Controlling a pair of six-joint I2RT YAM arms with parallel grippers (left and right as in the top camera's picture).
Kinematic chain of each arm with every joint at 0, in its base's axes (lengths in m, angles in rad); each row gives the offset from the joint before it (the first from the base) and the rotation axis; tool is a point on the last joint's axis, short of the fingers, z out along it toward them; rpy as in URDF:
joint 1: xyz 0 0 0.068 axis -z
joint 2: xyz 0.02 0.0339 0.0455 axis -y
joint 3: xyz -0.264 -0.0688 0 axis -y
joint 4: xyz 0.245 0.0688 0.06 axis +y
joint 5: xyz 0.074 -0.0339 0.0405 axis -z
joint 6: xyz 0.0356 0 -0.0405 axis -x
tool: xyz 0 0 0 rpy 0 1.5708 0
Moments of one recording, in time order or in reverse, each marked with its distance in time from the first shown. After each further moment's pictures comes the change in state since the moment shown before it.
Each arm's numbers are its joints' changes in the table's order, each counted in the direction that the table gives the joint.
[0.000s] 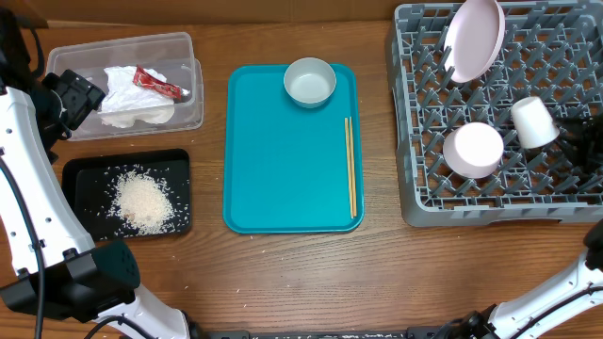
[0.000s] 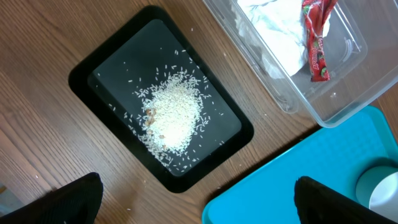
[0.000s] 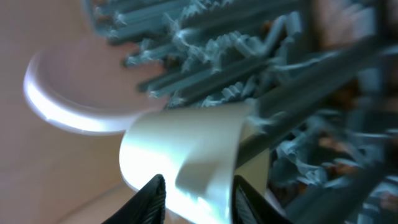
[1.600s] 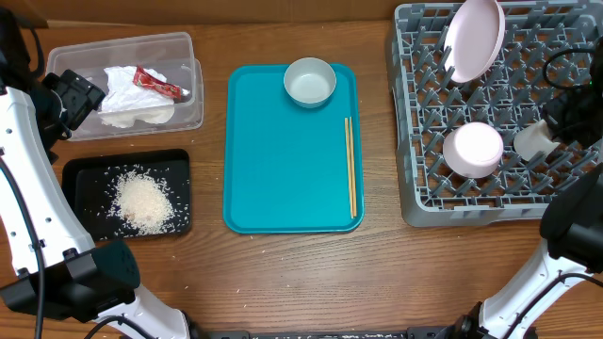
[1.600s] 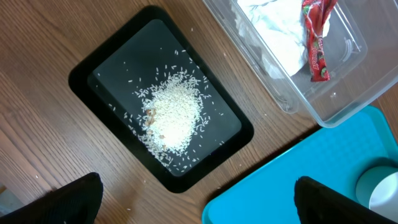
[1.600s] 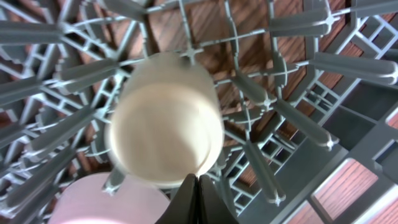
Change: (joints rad) left arm 0.000 0.000 0.000 0.000 0.000 0.000; right arm -0.370 0.053 0.309 0.383 1.090 -0.207
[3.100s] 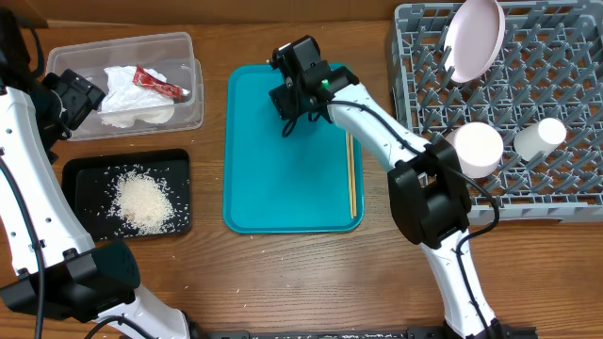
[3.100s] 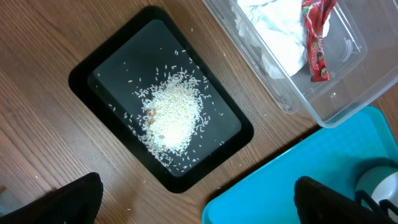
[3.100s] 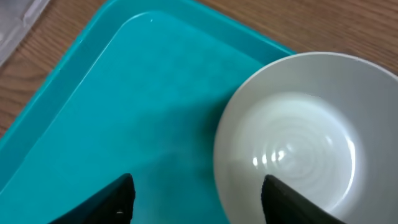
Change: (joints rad) left arm 0.000 0.000 0.000 0.000 0.000 0.000; right arm -0.986 -0.290 0.035 -0.809 -0.132 0.532
